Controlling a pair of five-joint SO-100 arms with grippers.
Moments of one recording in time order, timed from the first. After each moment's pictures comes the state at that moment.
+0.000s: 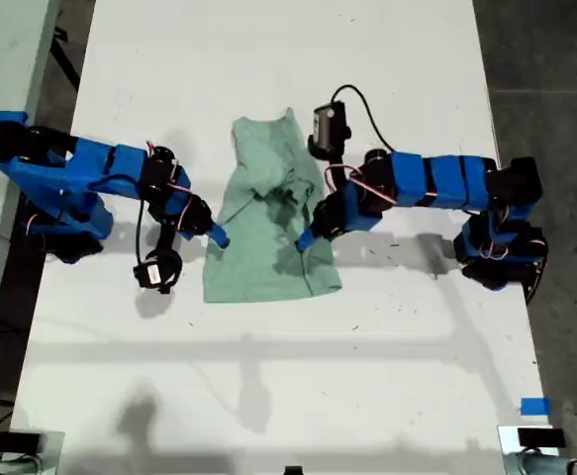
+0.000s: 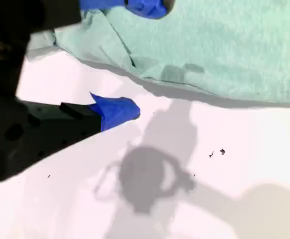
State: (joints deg) arm 0 -8.4 97.6 111.5 77.7 3.0; arm 1 2.6 80.2 66.2 83.5 -25.8
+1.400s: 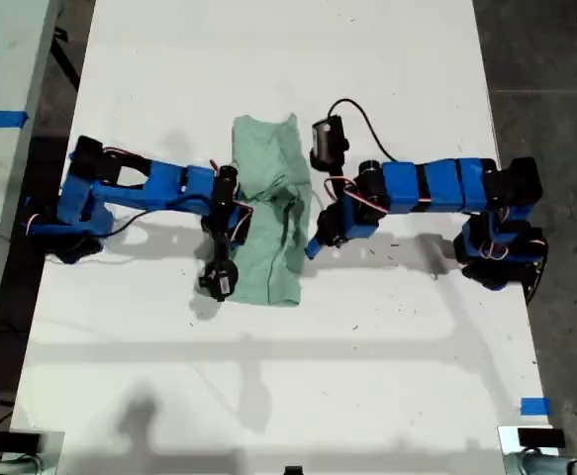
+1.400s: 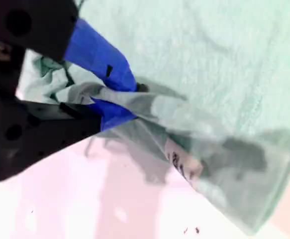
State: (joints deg) arm 0 -10.8 54.8 67.9 87.6 3.7; arm 1 2.2 80.3 74.4 81.6 -25.0
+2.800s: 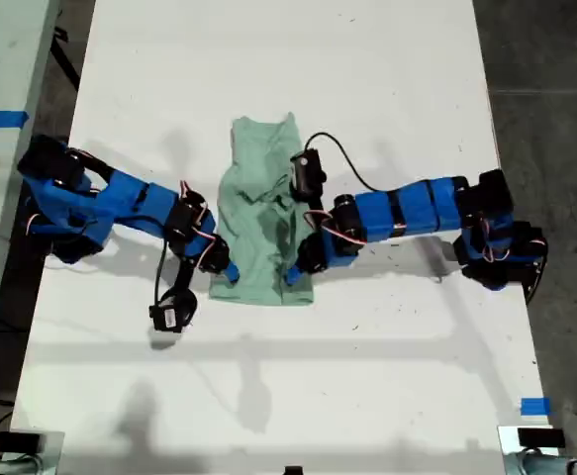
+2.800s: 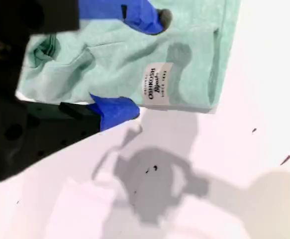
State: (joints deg) arm 0 2.9 75.9 91.2 78.3 -3.1; arm 1 -3.9 64.9 64.3 76.3 -21.1
